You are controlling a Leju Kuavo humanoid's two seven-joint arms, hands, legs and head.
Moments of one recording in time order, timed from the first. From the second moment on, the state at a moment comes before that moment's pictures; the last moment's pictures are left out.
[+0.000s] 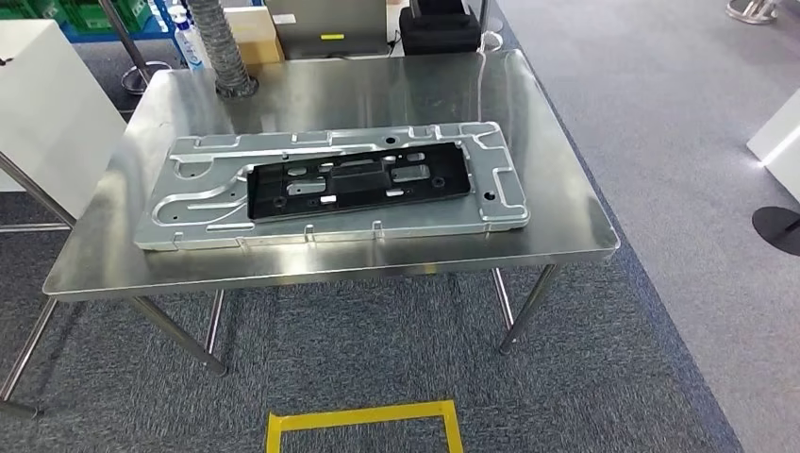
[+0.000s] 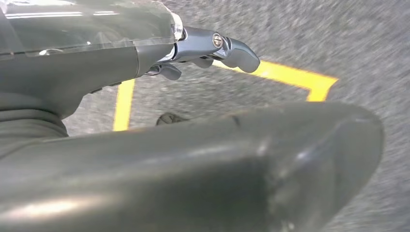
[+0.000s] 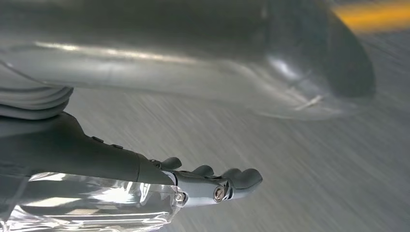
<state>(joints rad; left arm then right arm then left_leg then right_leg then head) -0.06 -0.09 1.34 -0.21 -0.99 -0.10 -0.45 0.00 0.04 -0.68 -0.29 0.87 -0.23 -0.16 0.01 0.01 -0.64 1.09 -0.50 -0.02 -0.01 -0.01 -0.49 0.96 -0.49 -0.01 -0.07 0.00</state>
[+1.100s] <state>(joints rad) -0.09 -0.08 1.25 -0.21 -1.03 -0.14 -0.51 -0.07 0.10 -0.53 -0.20 1.04 0.04 0.03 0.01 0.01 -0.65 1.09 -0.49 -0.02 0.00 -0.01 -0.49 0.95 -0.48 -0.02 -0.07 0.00</state>
